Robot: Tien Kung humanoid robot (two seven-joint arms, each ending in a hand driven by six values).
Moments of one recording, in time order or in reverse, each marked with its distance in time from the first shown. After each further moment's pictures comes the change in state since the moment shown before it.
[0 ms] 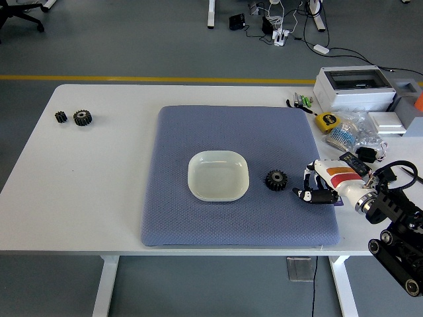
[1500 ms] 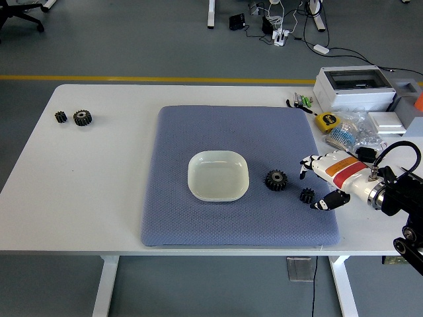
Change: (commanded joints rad) left arm -0.003 0.000 -0.010 0.000 0.018 0.001 0.000; right arm 0.009 -0.184 -0.055 0.275 -0.215 0.156 -0.005
